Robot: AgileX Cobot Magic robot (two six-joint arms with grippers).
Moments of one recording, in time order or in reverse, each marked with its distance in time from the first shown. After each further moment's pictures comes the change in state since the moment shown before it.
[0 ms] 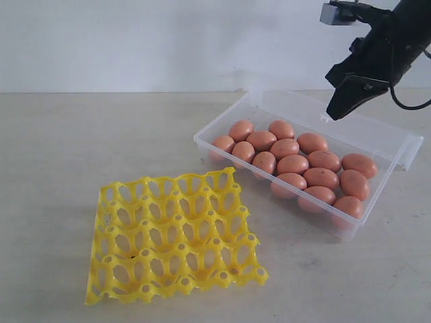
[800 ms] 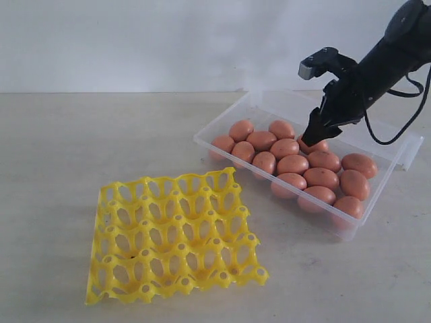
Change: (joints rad) left arm 0.000 0.000 0.000 0.000 -0.002 0.000; right arm 0.008 0.246 -0.005 0.043 -0.348 -0.339
